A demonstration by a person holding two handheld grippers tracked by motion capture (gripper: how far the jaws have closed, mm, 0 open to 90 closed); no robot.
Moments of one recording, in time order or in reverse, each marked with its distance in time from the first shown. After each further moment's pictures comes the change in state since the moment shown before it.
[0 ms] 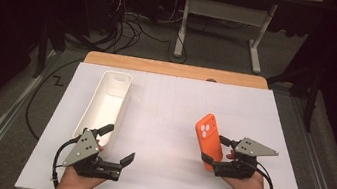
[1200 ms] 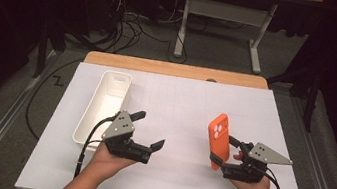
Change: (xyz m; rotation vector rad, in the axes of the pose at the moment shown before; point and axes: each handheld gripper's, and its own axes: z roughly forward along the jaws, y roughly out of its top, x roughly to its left) left arm 0.001 0.042 0.075 0.039 -0.123 -0.002; right arm -0.008 -0.010 -0.019 -0.116 -0.020 0.015
